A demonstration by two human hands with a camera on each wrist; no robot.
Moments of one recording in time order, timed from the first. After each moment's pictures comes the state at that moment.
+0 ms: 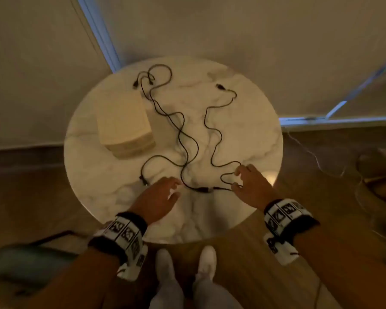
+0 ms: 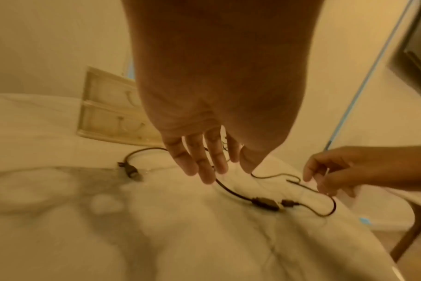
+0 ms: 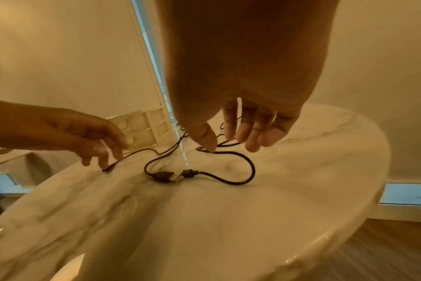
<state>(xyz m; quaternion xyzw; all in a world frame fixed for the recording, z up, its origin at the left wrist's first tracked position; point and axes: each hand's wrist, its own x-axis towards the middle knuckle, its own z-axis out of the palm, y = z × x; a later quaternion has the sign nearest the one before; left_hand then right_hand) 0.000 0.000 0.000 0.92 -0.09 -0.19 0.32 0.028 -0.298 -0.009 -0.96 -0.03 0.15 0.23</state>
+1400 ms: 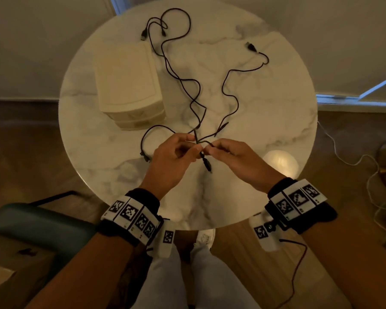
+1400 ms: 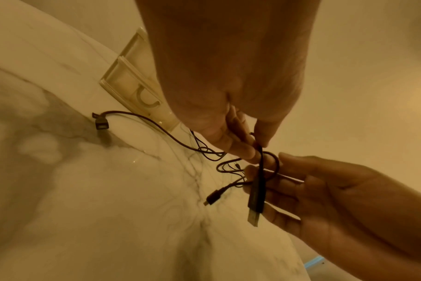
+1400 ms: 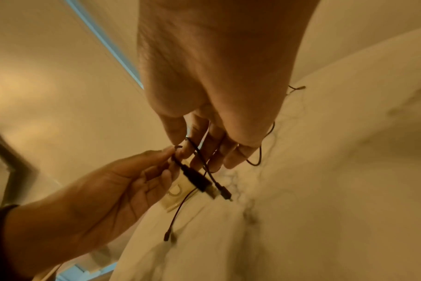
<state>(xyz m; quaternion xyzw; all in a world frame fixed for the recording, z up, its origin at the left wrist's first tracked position) 0.038 -0.020 0.024 0.75 0.11 -0.08 0.64 0.068 -0.211 0.035 -0.80 -0.05 0.28 0.53</state>
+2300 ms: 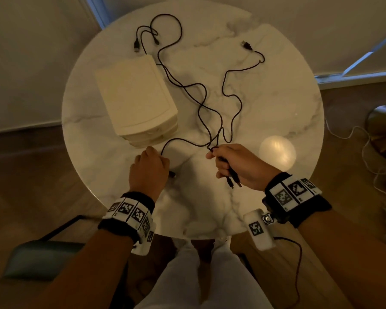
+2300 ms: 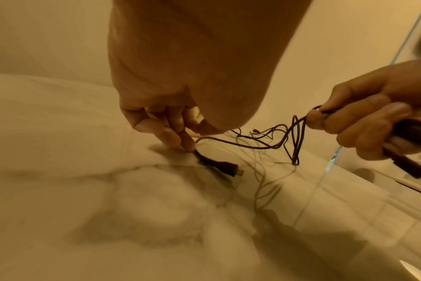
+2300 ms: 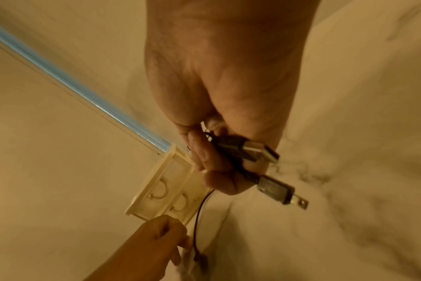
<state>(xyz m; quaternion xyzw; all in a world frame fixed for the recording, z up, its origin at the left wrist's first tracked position) 0.072 0.094 -0.036 0.98 0.07 -0.10 0.19 0.076 -0.134 0.028 -0.66 0.17 0.35 0.64</state>
